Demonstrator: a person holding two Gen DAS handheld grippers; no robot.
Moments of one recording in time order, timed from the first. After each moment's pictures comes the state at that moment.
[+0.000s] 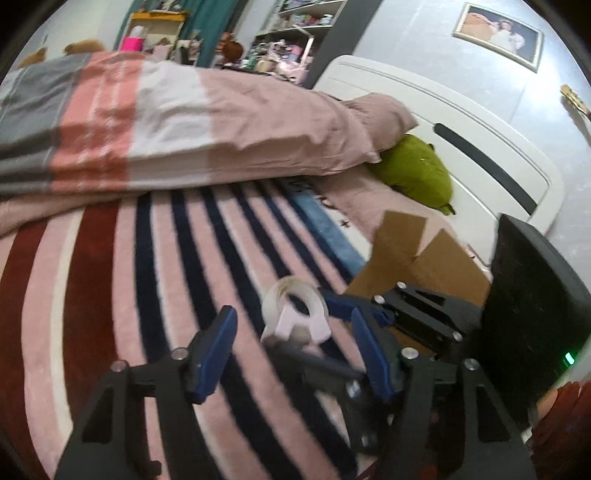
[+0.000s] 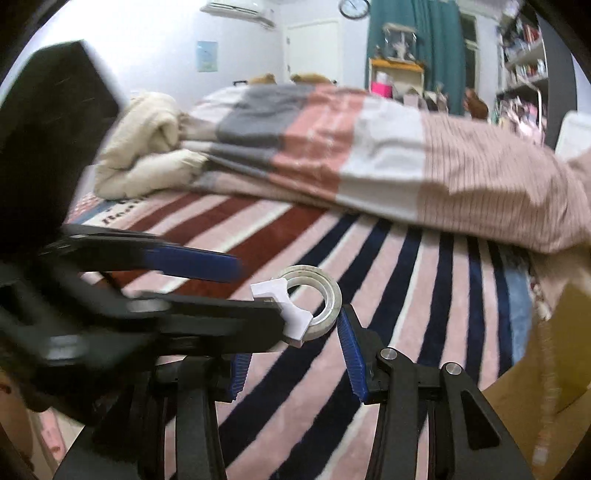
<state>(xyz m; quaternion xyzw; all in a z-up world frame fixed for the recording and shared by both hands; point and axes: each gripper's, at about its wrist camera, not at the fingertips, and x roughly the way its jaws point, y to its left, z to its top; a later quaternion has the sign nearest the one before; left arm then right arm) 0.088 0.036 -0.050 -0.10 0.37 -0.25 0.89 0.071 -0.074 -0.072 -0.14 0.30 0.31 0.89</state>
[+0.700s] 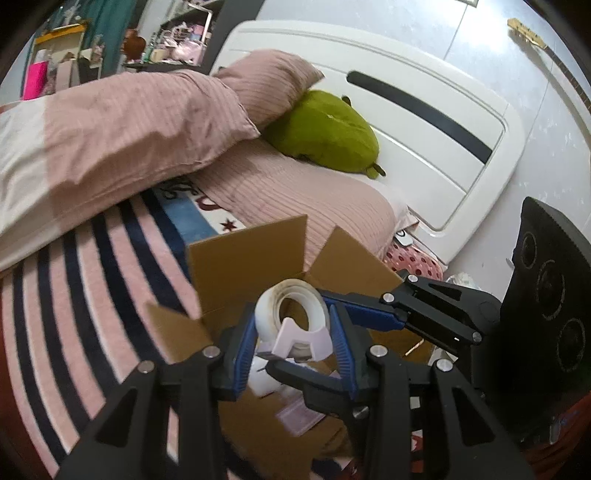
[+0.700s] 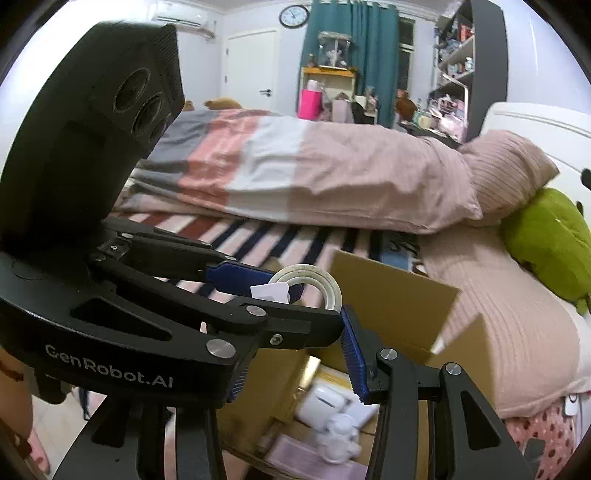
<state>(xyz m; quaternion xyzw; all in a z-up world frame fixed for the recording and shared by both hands) 0.132 -0.158 -0.018 -0.03 0.39 -0.38 0.84 0.058 -0.237 -0.010 -0.13 0.29 0.19 0.93</state>
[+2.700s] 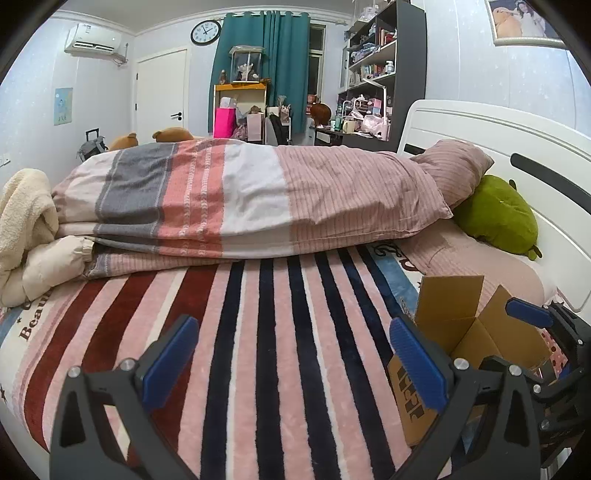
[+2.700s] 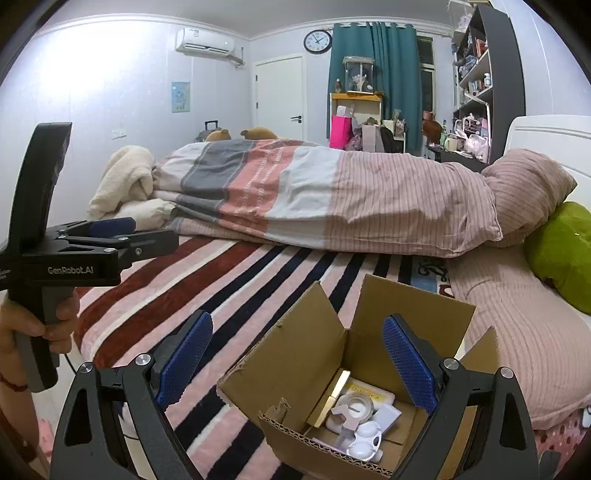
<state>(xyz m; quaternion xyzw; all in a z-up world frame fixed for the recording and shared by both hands) 0.040 -0.030 0.012 -0.03 0.28 0.01 0.96 0.038 -0.246 0.008 -0.10 0.24 0.27 0.92</state>
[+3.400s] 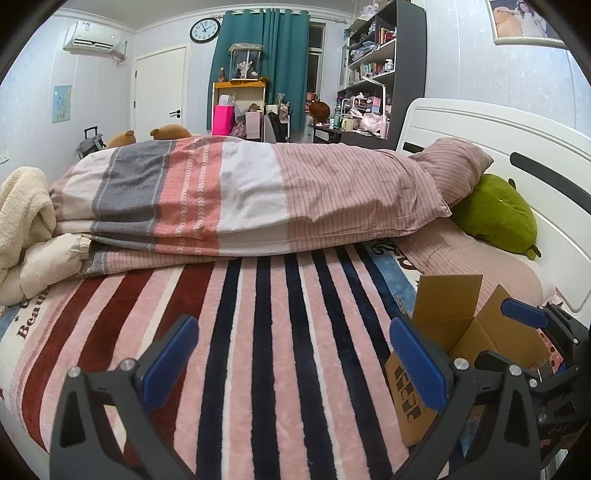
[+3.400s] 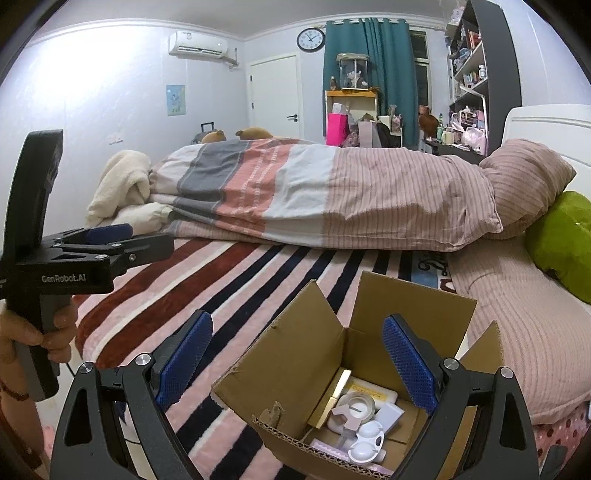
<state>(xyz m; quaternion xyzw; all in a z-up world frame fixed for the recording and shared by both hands) 0.042 -0.036 0.014 -0.04 0.28 0.01 0.96 0.040 -0.249 0.008 -0.09 0.25 0.28 0.92</state>
